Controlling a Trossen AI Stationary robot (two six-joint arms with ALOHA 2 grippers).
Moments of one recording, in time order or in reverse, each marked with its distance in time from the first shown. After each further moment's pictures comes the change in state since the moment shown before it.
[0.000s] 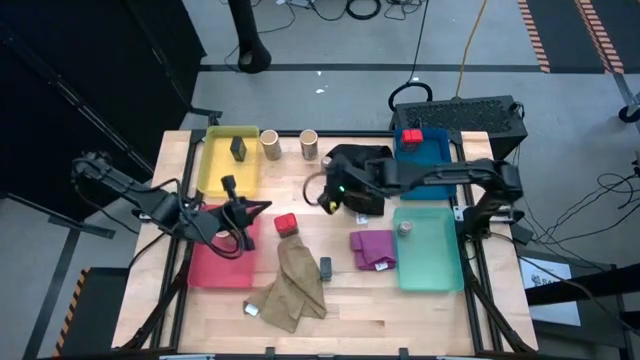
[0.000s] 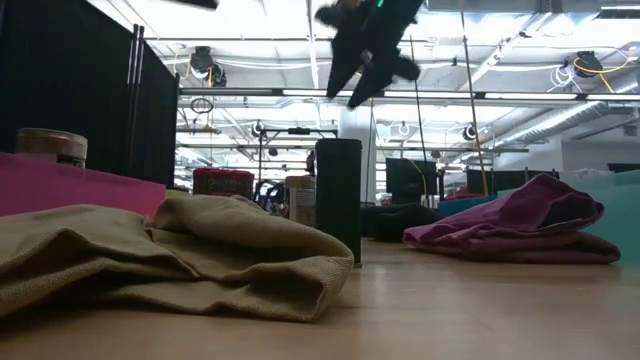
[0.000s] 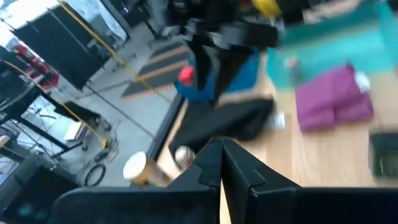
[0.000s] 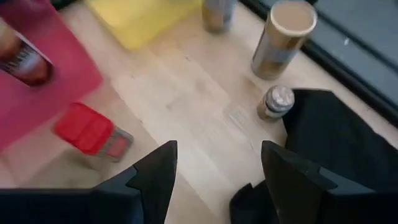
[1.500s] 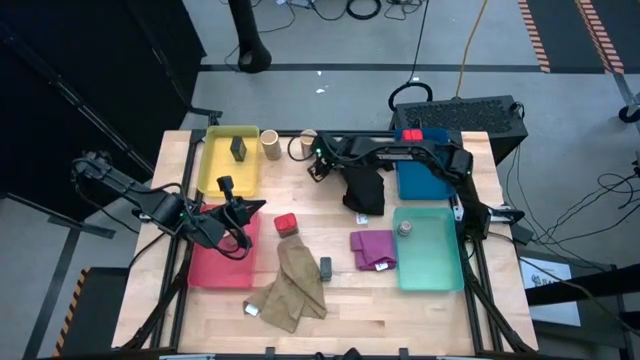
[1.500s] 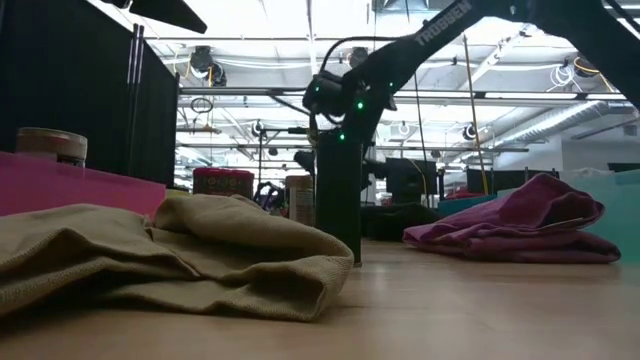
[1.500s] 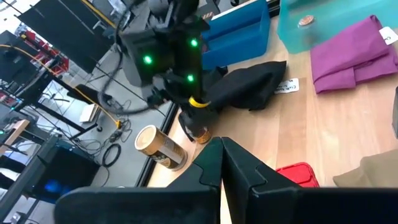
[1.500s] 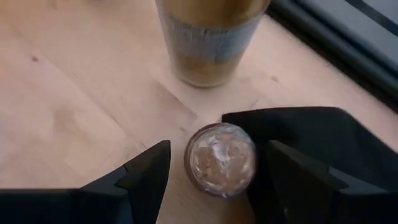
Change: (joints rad) left arm -0.006 -0.004 -0.015 -0.151 -0.043 -0.080; right arm -0.335 0.374 0.008 0.279 -0.135 -0.148
